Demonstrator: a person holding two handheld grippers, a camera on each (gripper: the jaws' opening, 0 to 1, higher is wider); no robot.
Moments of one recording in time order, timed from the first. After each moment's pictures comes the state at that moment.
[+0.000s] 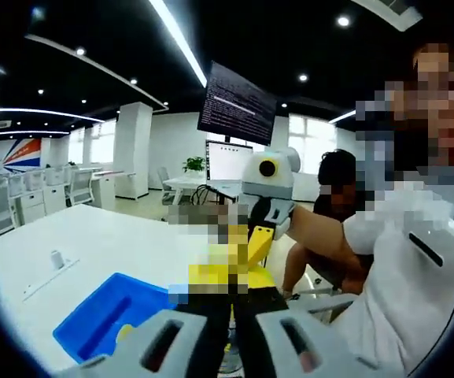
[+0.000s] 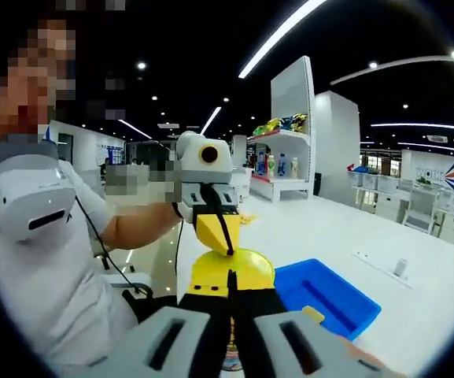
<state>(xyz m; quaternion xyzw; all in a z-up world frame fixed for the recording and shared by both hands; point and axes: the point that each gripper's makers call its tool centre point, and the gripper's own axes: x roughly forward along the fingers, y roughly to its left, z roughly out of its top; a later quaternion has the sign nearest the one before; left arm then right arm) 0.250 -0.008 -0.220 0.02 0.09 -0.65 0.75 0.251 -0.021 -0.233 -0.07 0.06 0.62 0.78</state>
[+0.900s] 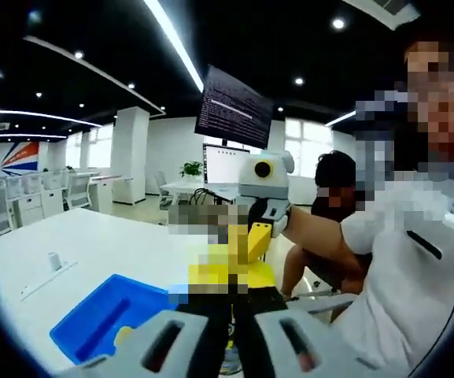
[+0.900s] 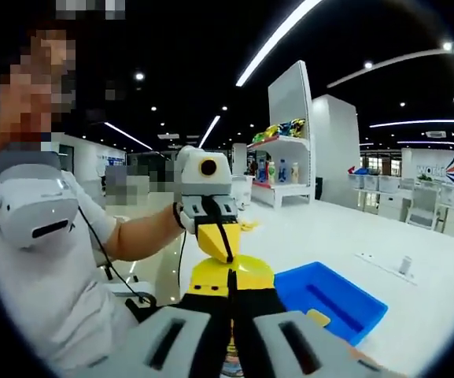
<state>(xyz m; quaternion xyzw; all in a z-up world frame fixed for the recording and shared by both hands) 0.248 -0.008 -0.231 0.01 0.07 -0.66 0.75 0.254 -0.018 -0.232 -0.04 0.05 0.62 0.78</state>
